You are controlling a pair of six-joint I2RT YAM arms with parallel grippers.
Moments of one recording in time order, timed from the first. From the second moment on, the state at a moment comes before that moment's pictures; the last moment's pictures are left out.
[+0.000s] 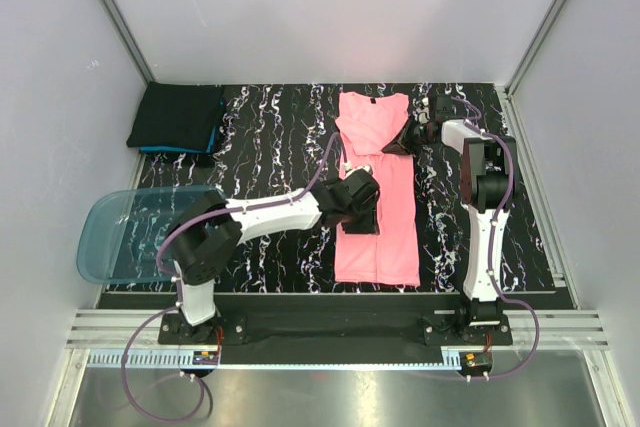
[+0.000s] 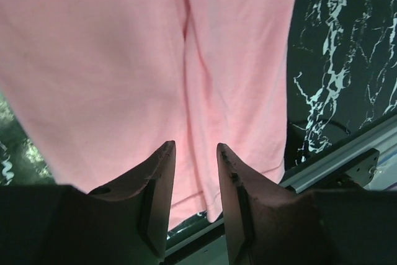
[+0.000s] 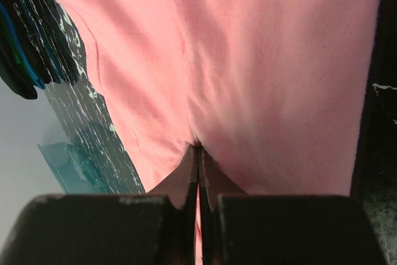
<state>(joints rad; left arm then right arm) -1.00 1.84 1.27 -0.37 0.00 -0.91 0.05 2.35 1.71 -0.33 -0.64 0.62</state>
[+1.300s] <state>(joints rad) -0.97 2.01 1.33 -0.28 0.10 -0.87 0.05 2.35 1.71 -0.33 -0.64 0.62</state>
